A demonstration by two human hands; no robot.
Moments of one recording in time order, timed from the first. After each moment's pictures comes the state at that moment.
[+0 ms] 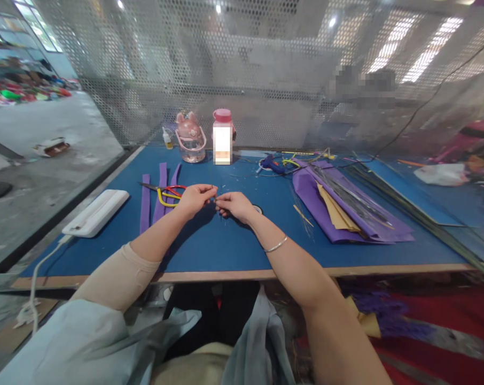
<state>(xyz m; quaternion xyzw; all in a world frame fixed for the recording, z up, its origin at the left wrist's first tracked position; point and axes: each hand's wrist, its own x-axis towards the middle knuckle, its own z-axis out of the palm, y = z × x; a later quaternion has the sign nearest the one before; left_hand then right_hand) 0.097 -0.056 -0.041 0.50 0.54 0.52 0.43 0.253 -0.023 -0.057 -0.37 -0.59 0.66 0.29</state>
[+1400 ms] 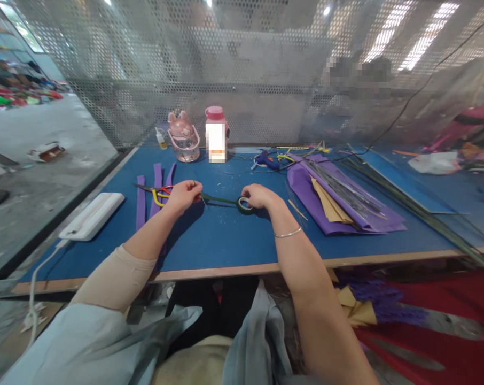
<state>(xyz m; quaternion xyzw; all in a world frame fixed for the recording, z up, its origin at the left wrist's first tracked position) 0.080 -0.046 -0.048 0.45 0.59 0.54 0.40 0.325 0.017 -0.024 -0.50 -0.85 0.16 -0.02</state>
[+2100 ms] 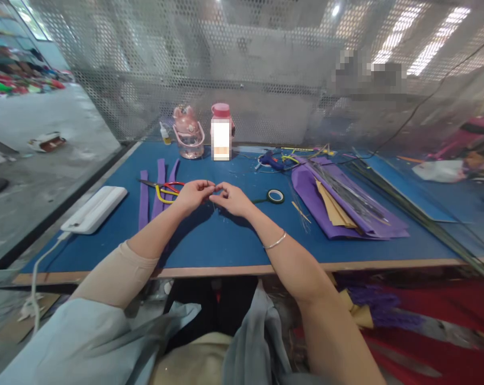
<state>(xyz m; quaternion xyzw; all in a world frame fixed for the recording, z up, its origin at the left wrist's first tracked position) 0.095 -0.057 -0.038 0.50 0.52 0.52 0.45 0.259 -0.026 -0.043 -0.33 -0.79 0.44 0.29</state>
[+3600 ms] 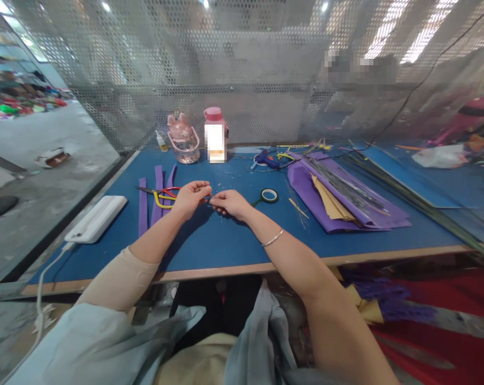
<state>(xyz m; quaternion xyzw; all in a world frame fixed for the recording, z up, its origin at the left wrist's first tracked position) 0.101 -0.059 -0.035 0.43 0.50 0.58 0.48 0.255 -0.029 -0.049 -0.35 -0.60 0.65 0.30</state>
